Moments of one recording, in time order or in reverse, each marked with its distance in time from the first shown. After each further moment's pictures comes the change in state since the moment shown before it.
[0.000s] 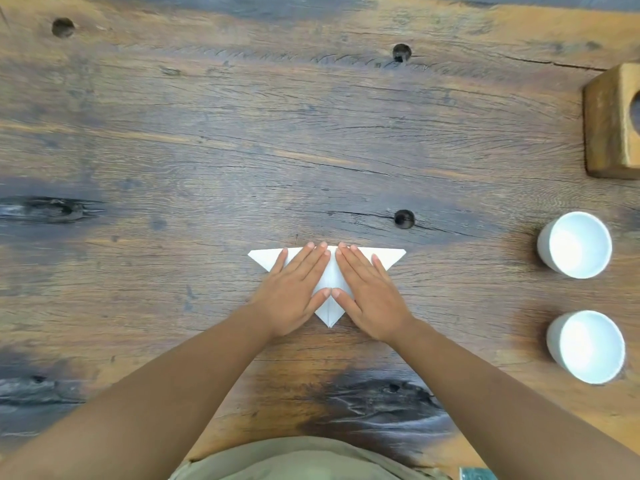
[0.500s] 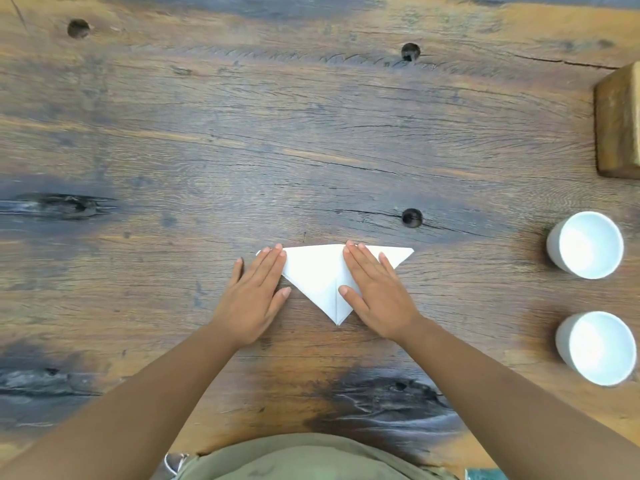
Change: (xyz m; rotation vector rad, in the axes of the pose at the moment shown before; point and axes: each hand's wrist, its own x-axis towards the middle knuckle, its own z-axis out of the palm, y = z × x) left_hand -0.053 -0.043 0.003 -0.079 0.087 -0.198; right_hand 0.002 0.005 0.005 -0.028 0.011 -0.002
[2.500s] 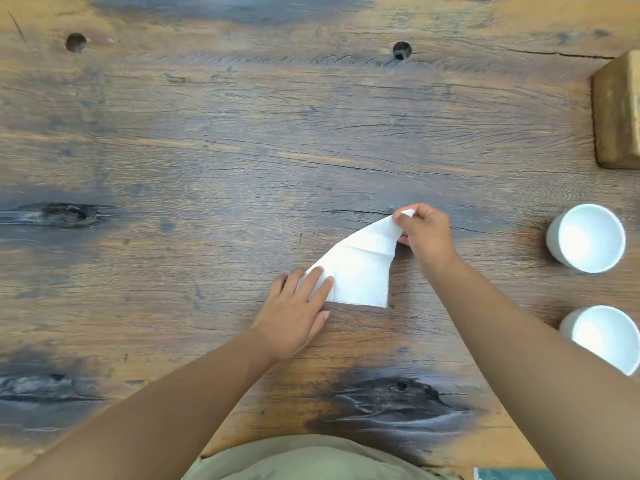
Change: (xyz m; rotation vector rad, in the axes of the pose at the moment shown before) left_hand 0.008 0.065 0.004 0.278 -0.040 0.209; right_hand 0.049 0.044 -0.076 1.181 0.502 0.663
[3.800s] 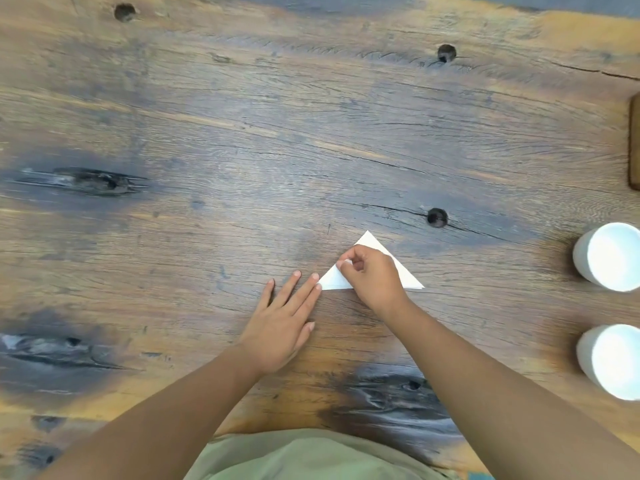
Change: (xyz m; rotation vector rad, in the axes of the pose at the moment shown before) left_hand -0.060 -0.022 0.039 -0.089 -0.026 -0.100; right_hand -0.078 0.051 0.083 -0.597 -0.291 -0.305
